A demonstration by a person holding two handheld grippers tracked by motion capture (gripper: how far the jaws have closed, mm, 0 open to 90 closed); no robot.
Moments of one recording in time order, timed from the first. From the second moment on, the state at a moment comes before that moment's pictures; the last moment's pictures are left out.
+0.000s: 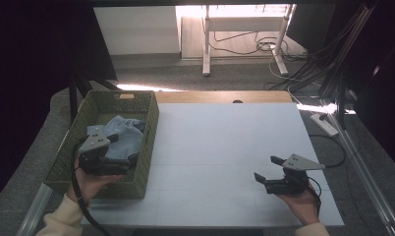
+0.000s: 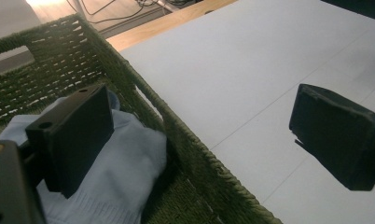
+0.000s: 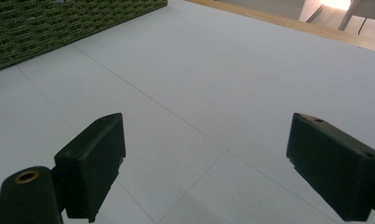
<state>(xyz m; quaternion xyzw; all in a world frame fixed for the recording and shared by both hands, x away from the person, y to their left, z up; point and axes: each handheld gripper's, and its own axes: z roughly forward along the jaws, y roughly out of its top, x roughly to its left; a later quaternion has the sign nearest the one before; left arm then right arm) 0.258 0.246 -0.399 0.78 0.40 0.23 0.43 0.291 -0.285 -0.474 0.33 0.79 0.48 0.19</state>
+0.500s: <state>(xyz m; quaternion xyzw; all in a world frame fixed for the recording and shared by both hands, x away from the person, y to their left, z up) 0.271 0.245 -0.386 0.79 0.40 0.23 0.41 0.292 -0.284 -0.474 0.33 0.79 0.48 0.19</state>
